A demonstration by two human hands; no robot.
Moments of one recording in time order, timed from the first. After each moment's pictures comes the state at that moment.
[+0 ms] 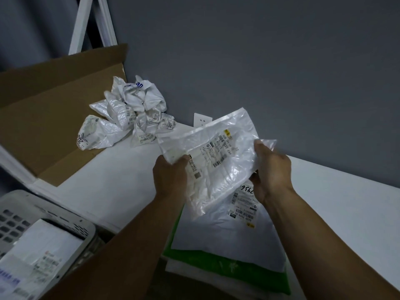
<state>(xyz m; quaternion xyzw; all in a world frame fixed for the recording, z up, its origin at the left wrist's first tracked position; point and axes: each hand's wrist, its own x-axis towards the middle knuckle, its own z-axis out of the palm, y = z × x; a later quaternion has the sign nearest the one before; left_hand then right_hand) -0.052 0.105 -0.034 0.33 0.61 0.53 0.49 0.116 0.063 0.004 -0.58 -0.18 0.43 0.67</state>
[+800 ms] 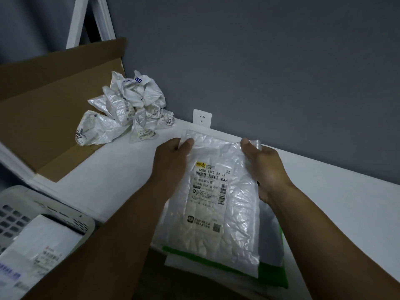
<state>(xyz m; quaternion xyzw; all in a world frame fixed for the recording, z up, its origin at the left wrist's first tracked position) -0.060 0.110 -0.017 0.53 0.56 0.45 0.45 0.120 0.061 -0.003 -0.62 -0.29 0.48 0.56</state>
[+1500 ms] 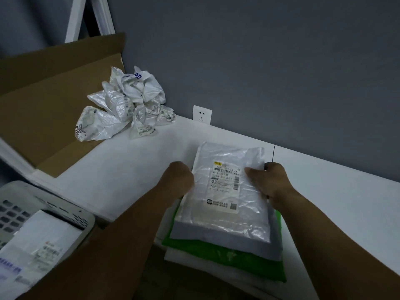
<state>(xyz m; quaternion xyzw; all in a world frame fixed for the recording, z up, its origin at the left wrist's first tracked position) -0.059 0.107 -0.052 0.58 0.66 0.17 0.45 0.160 0.055 -0.051 -0.77 -0.32 0.37 0.40</state>
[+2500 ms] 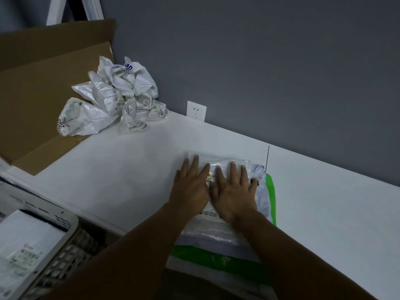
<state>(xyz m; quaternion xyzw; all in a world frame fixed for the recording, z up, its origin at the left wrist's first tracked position) -0.022 0.106 -0.124 0.85 0.51 0.05 0.12 0.107 0.056 -0.117 -0.77 -0.64 0.09 -0.02</state>
